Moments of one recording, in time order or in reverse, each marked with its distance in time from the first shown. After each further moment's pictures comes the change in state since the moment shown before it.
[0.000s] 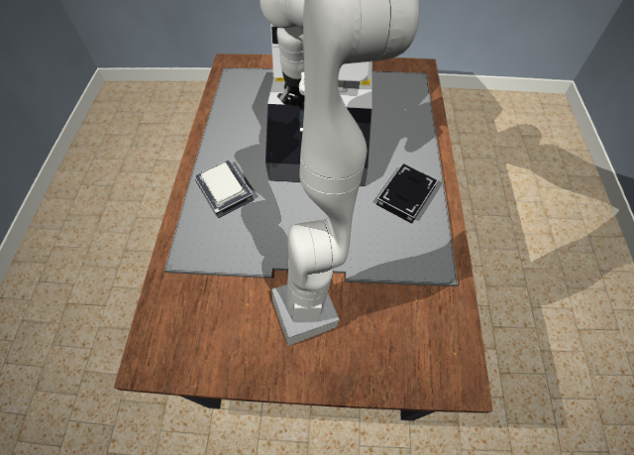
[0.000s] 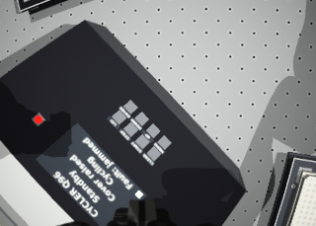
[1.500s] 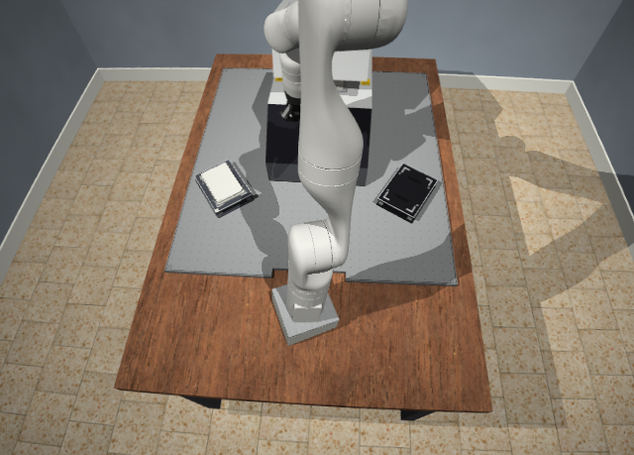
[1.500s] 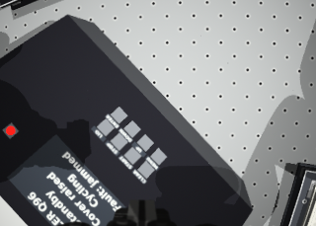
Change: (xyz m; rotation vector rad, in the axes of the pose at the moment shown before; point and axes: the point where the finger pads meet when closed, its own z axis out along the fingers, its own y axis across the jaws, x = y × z) arm 0.010 0.009 0.050 0.000 0.000 0.001
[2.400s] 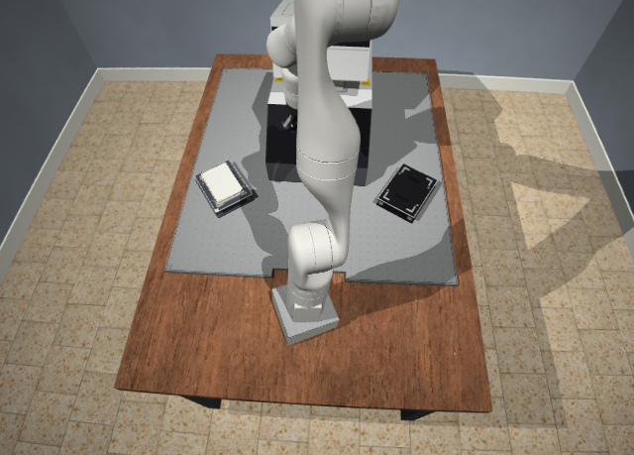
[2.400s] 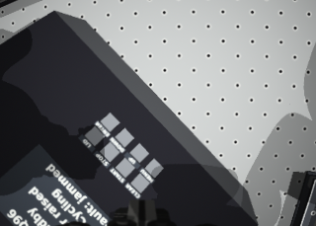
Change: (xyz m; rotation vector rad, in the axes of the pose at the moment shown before) arm 0.006 0.005 0.032 0.000 0.000 0.002
